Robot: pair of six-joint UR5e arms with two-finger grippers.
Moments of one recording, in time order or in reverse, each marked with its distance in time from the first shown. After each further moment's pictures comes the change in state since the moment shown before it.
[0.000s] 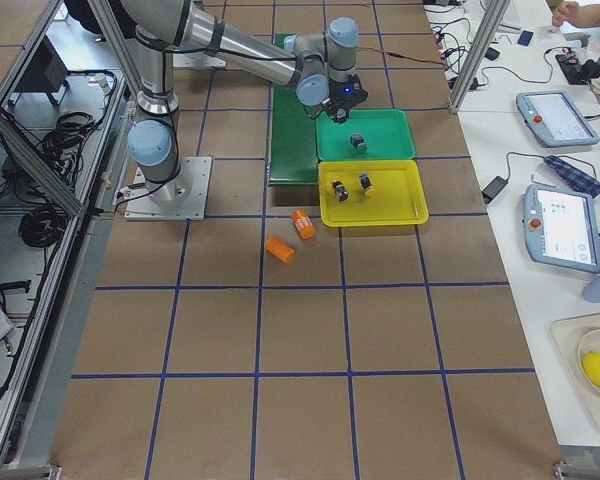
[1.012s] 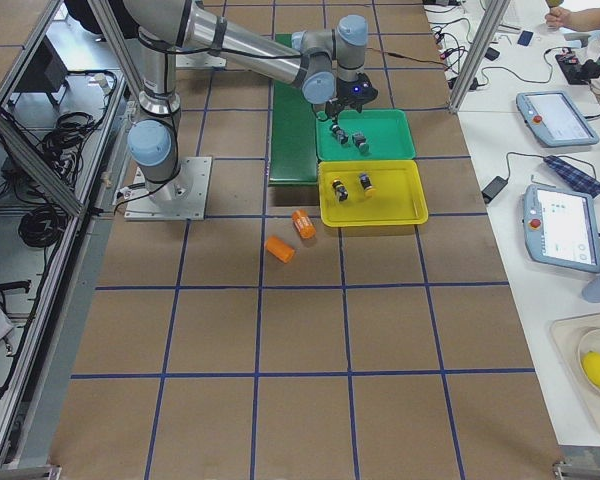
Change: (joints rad) left arm -0.002 0.002 0.000 -0.001 0.000 0.000; right arm -0.043 -0.100 -0.038 0.161 -0.012 -0.186
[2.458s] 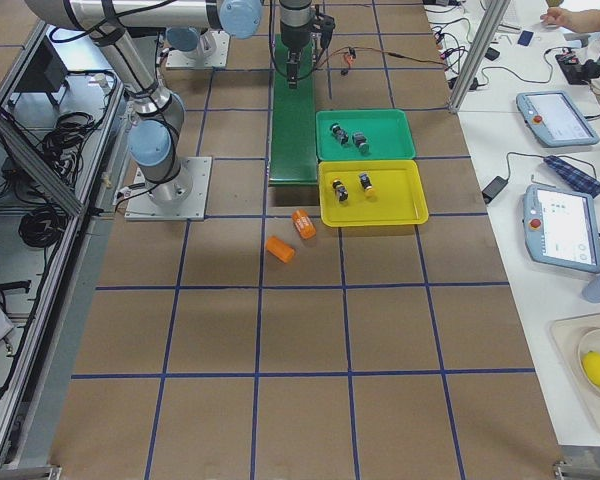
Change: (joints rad) left arm 0.001 0.008 -0.011 0.000 0.002 0.000; right arm -0.062 -0.407 0.010 0.480 -0.002 -0.988
